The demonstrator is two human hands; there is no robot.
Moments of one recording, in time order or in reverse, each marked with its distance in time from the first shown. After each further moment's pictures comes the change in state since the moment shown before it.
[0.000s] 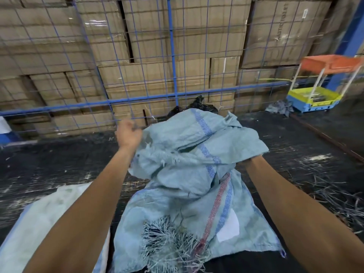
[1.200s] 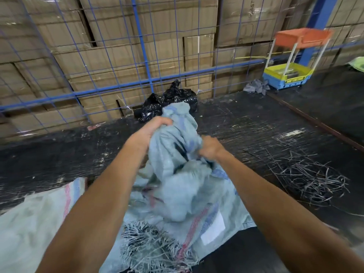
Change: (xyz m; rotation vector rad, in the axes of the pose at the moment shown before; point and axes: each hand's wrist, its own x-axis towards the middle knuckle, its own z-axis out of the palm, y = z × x) left_hand -0.067 0.080 0.089 -0.378 -0.946 -0.532; right_hand 0.052 0.050 -0.006 -1.320 -0.439 -0.219
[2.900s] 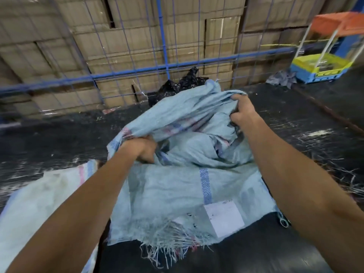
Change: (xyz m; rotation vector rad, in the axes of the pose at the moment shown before) left_hand 0.010 -0.059 -0.079 1.639 0.069 -0.115; right_hand 0.061 -0.006 -0.075 1.637 0.161 0.376
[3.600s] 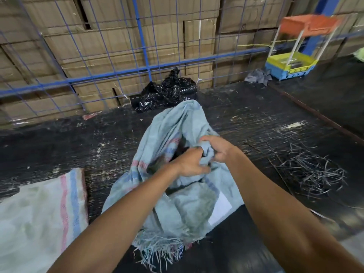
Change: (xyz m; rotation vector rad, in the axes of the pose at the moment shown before) left_hand -0.005 0.145 0.048 -0.451 0.191 0.667; right_hand -0.039 0.094 -0.054 -0.427 -0.110 0.223
